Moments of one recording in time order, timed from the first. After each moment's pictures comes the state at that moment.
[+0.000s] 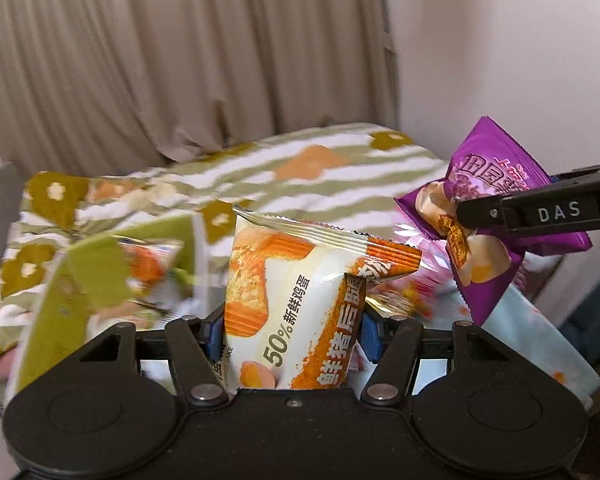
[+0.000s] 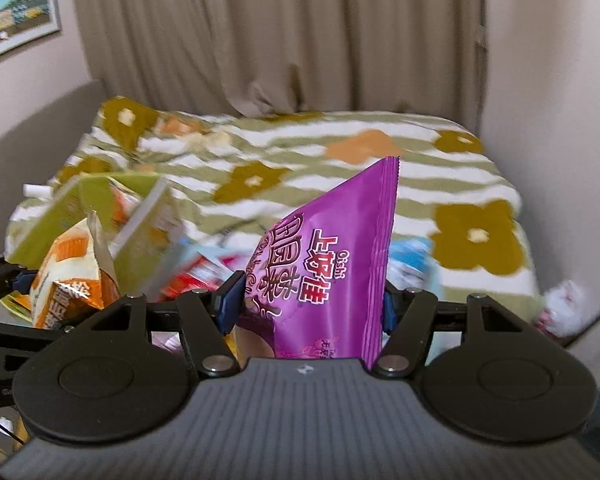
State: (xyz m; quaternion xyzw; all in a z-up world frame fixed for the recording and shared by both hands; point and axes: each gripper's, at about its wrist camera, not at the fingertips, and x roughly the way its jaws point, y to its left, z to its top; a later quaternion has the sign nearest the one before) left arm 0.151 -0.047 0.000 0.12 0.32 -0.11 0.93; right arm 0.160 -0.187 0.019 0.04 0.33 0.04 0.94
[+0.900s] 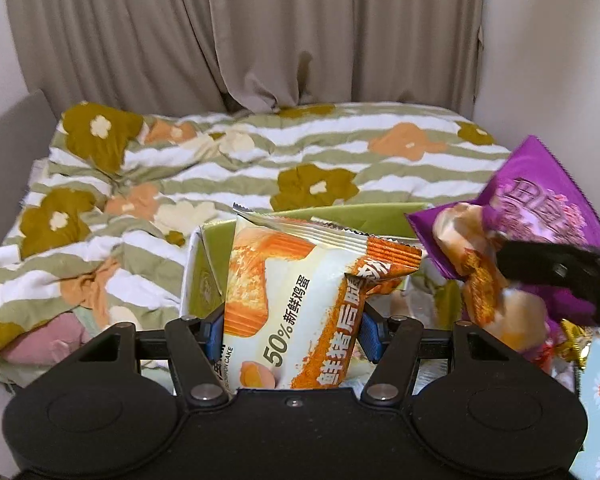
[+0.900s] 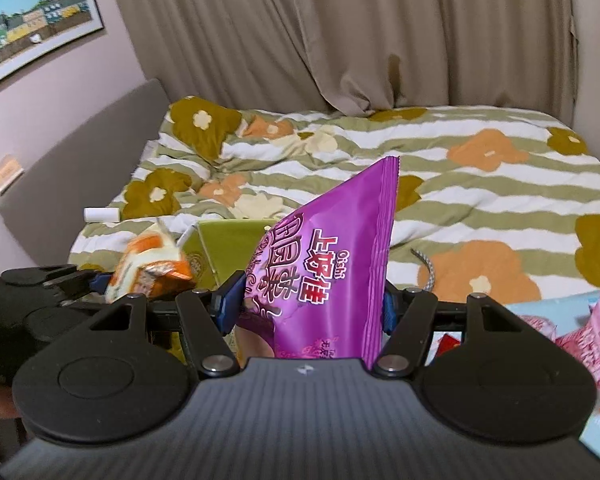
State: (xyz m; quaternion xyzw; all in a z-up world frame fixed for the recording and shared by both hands) left arm 0.312 0.180 -0.020 0.06 0.40 -0.09 0.91; right arm 0.295 0.063 0.032 0.09 0.35 0.10 0.93
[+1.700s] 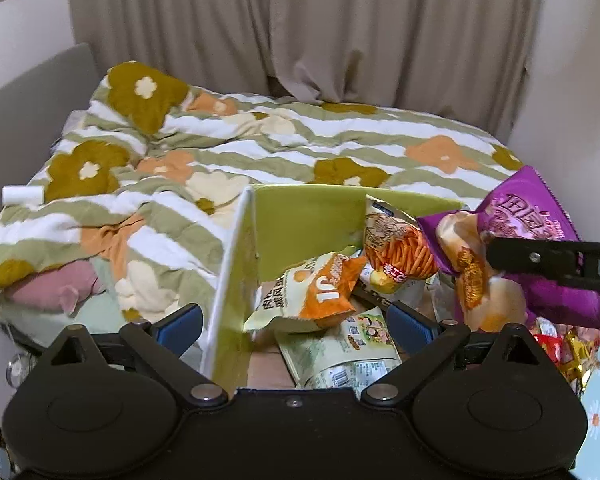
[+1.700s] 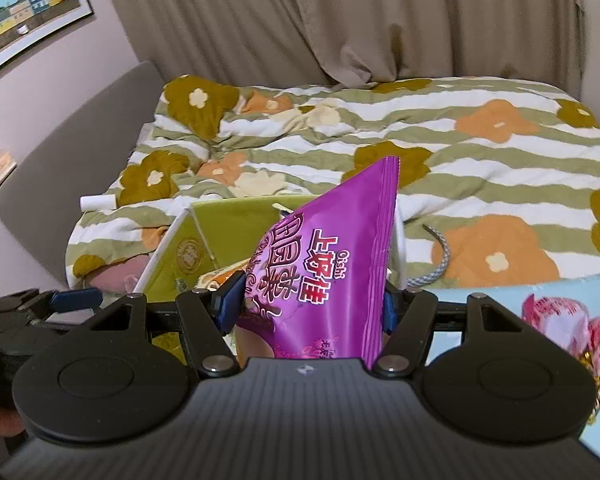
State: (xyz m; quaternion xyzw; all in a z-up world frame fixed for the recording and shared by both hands) left arm 0.287 0.221 -0.019 -0.01 0.41 -0.02 0.91; right arm 0.321 0.073 0.006 0.10 0.38 0.11 0.91
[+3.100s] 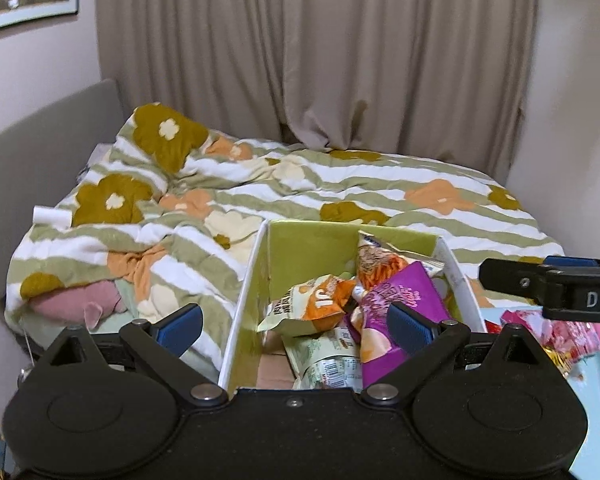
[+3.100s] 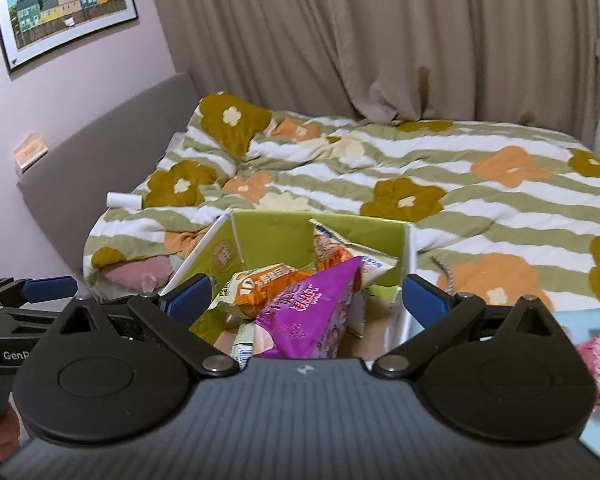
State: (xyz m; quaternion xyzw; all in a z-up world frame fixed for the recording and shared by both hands) left arm 0.220 0.218 0.023 0.00 0.34 -0.02 0.94; right arm 0.268 0.083 0.037 0.06 0.33 0.14 0.93
